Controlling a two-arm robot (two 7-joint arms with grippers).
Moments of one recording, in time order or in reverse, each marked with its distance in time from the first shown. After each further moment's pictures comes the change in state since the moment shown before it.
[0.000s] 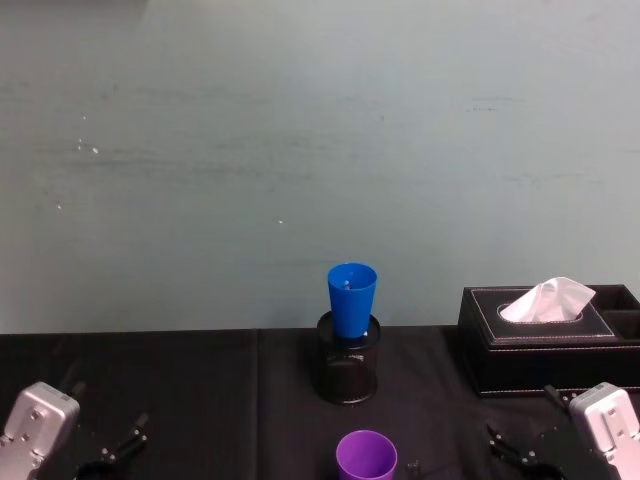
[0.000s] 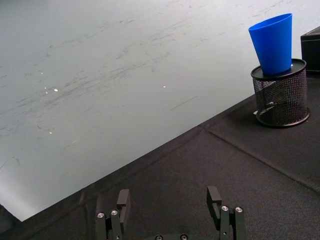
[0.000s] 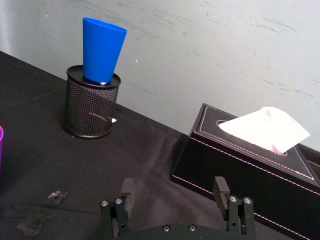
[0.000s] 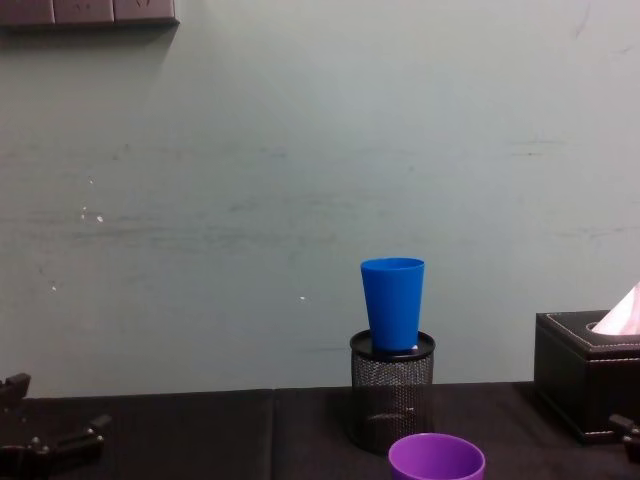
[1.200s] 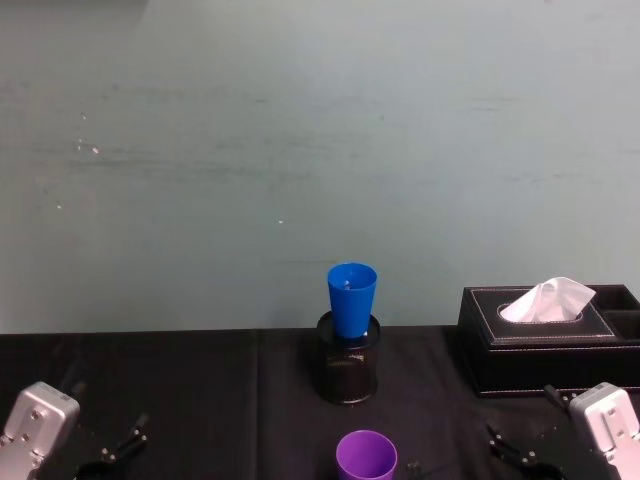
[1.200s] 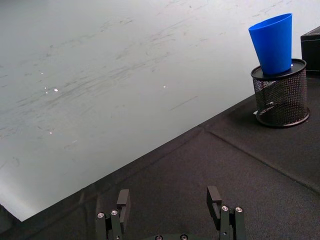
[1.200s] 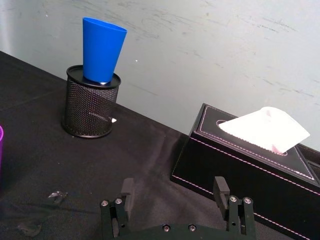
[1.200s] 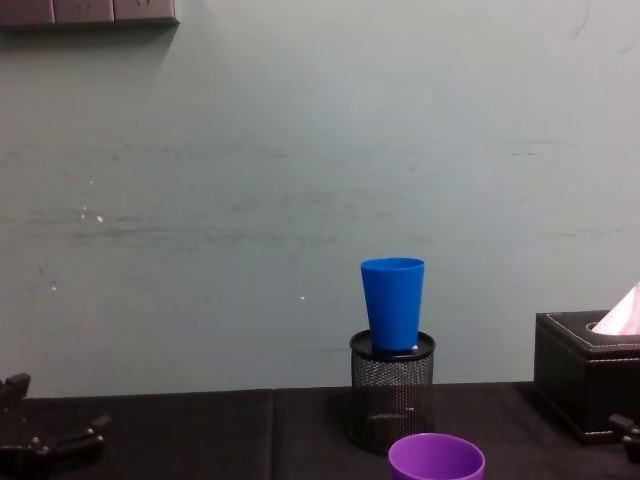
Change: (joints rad) left arm 0.000 0.000 0.000 0.000 0.000 0.000 0.000; right arm 0.000 0.000 0.000 0.000 0.000 0.000 0.000
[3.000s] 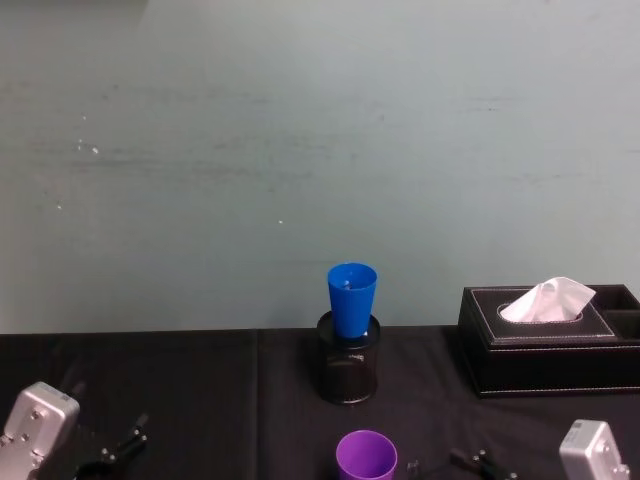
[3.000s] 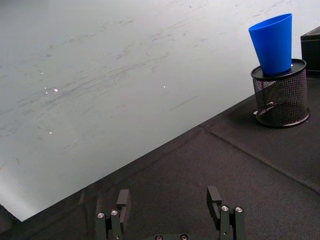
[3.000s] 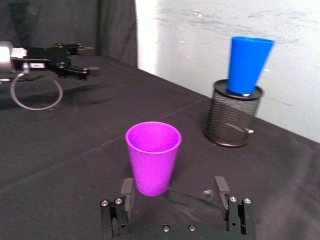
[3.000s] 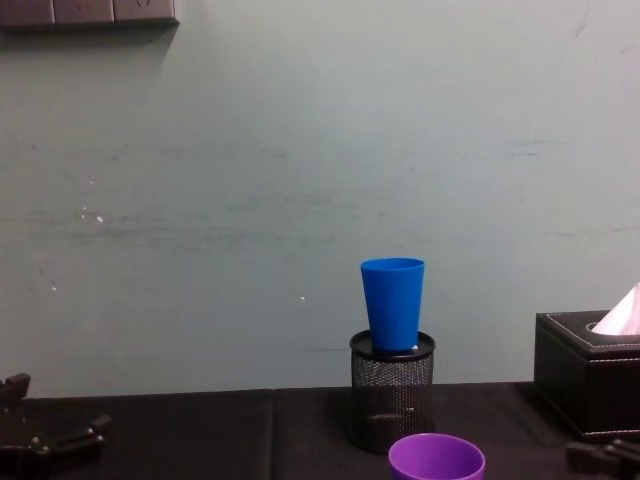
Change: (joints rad) left arm 0.000 0.000 0.000 0.000 0.000 0.000 0.000; right arm -0.031 0.015 0.012 -0.014 0.197 -0.041 0.550
